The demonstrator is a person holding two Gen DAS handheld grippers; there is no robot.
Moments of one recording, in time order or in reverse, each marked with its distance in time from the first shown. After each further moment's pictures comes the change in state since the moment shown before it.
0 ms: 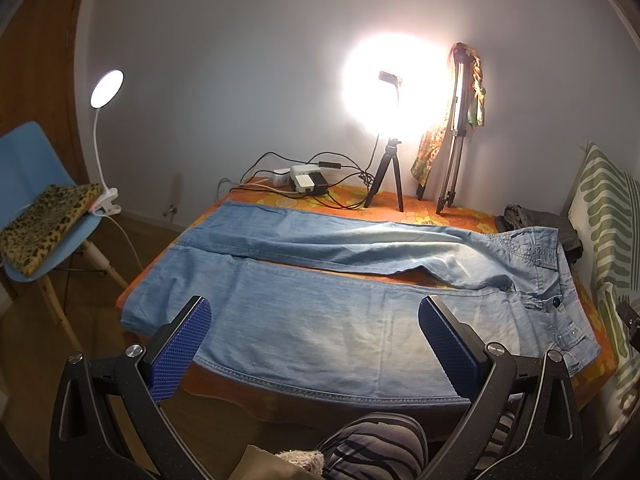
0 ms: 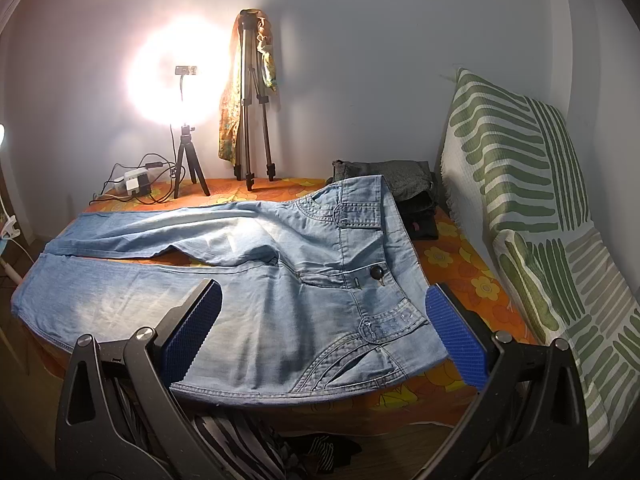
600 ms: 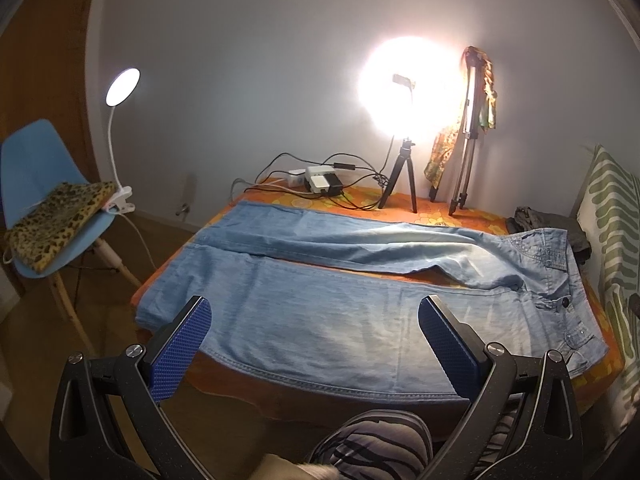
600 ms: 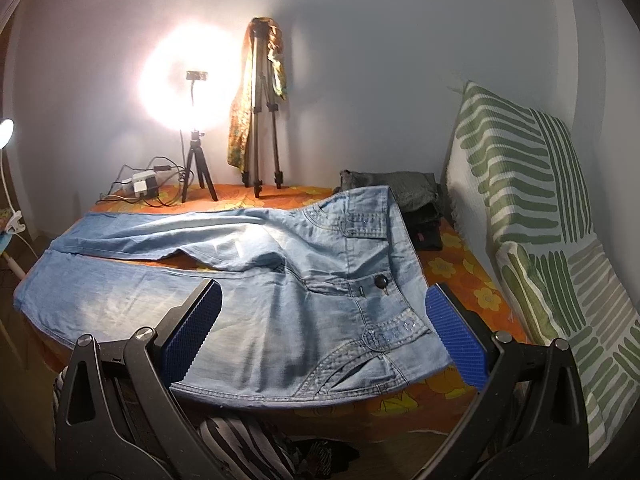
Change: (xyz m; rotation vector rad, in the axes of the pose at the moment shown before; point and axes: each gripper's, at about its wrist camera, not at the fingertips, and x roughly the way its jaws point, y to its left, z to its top) left arm -0.007 0.021 -0.006 -0.014 -0.003 0.035; right arm -0.016 0.002 0.005 -0.042 -0.045 0.027
